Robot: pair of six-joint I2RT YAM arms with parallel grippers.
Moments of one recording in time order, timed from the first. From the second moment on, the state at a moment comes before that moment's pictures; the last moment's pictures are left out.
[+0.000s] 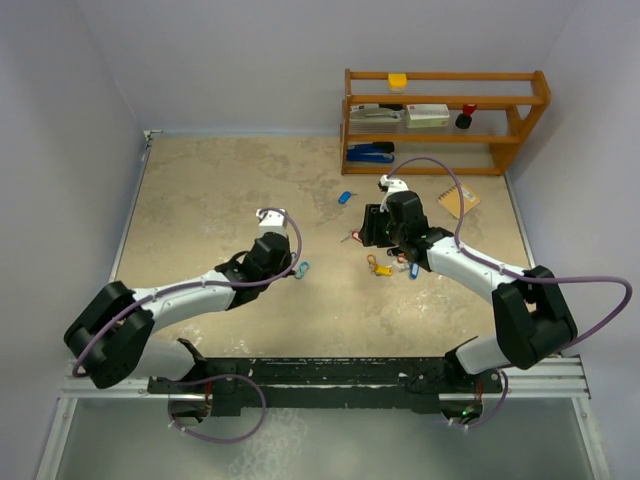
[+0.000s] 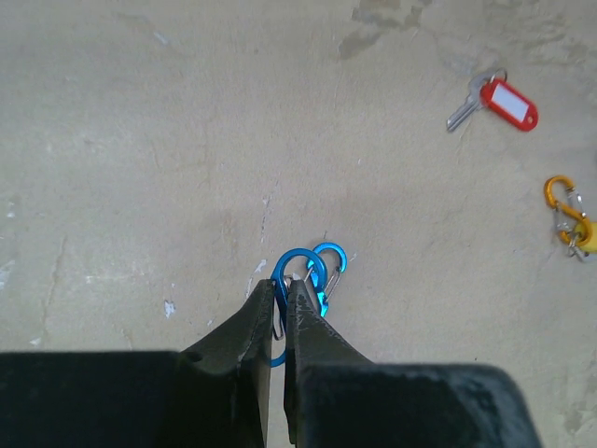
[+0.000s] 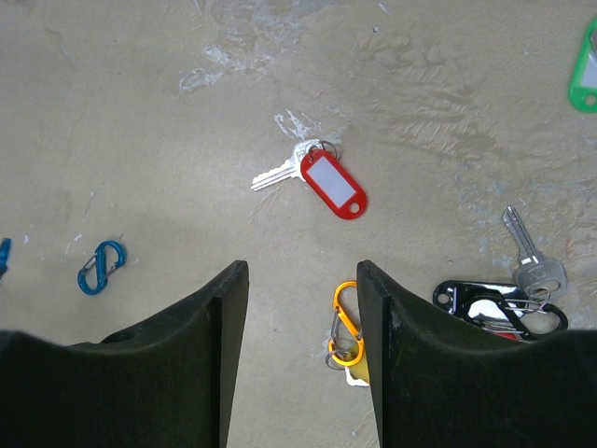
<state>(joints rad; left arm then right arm) -0.77 1.38 0.61 0.09 -0.38 -0.56 0.47 1.45 0.83 -0.05 0.01 0.35</state>
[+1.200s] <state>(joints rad) -0.77 1.33 0.62 0.00 -0.45 -0.55 0.47 1.80 1.04 -0.04 0.04 0.35</state>
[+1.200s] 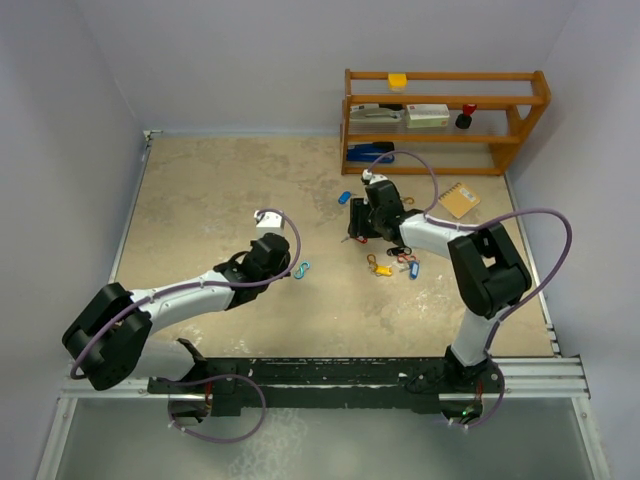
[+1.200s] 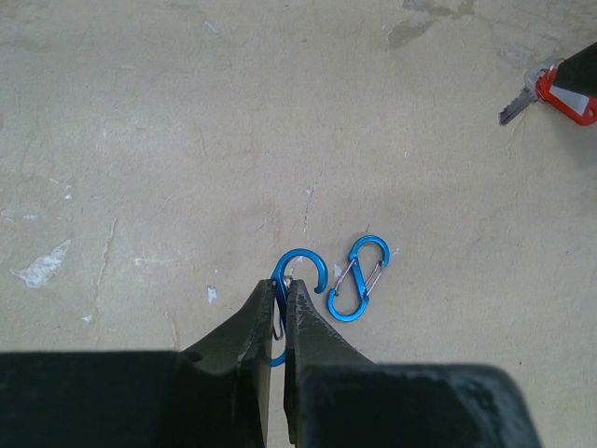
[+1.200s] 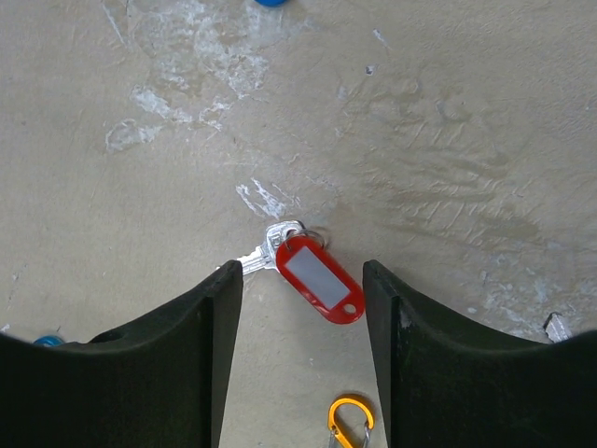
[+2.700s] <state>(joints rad) -0.77 1.31 0.61 -0.01 -0.49 -0.55 0.60 1.79 0.98 0.07 -0.07 0.42</state>
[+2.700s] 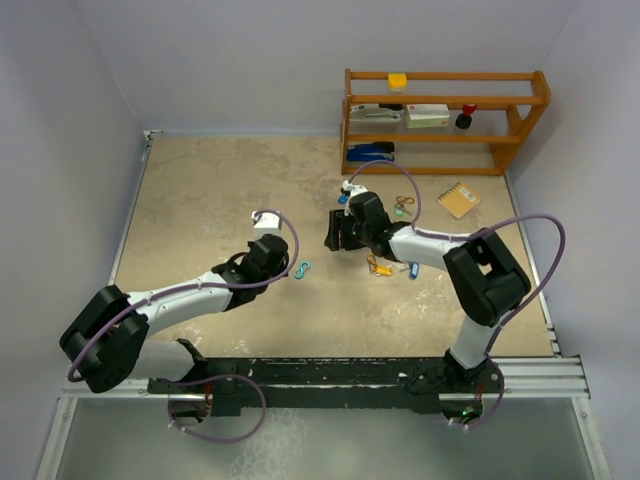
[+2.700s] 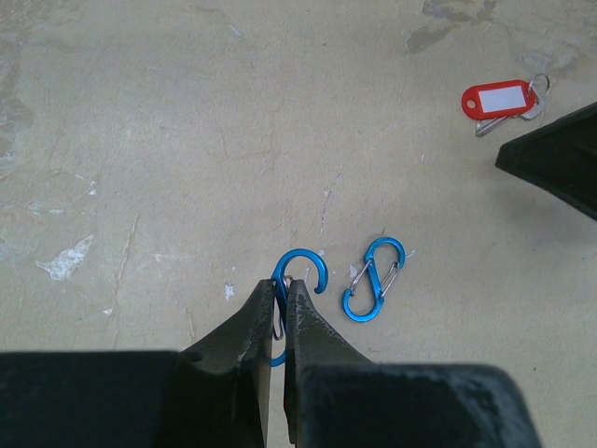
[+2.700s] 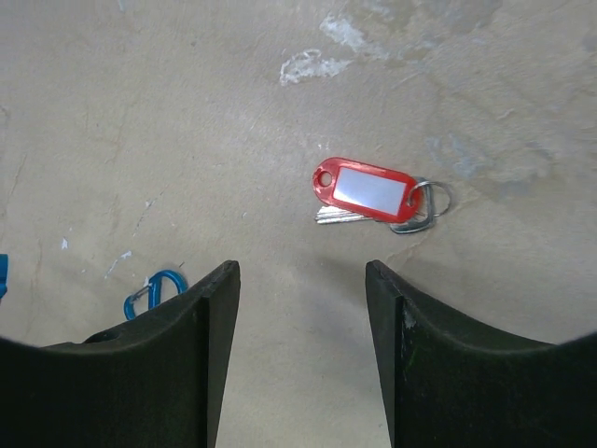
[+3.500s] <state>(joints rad) -0.77 1.31 0.61 -0.01 -0.50 -0.55 0.48 1.82 0.98 0.10 -0.05 0.35</state>
